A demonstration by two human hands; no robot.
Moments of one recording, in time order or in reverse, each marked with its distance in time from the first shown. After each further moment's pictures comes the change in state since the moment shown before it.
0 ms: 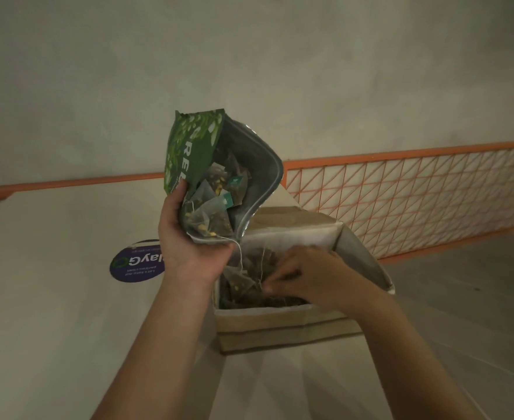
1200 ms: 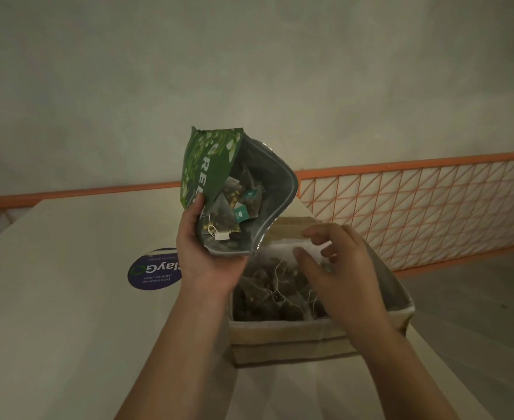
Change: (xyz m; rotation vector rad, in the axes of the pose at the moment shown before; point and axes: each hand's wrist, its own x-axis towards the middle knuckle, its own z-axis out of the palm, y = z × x) left_hand 0.005 0.002 -0.007 -0.026 -0.054 -0.027; right_hand -0.007 -0.016 0.009 0.405 0.744 0.039
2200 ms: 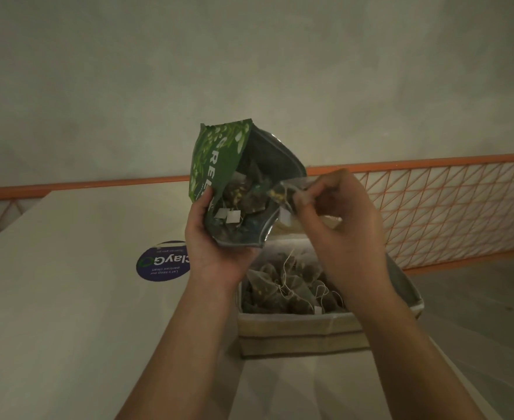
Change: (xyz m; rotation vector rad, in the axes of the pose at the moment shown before) left_hand -0.007 0.003 0.007 0.042 0.075 0.019; right_hand 0.021 -0.050 -0.002 0.324 0.079 -0.248
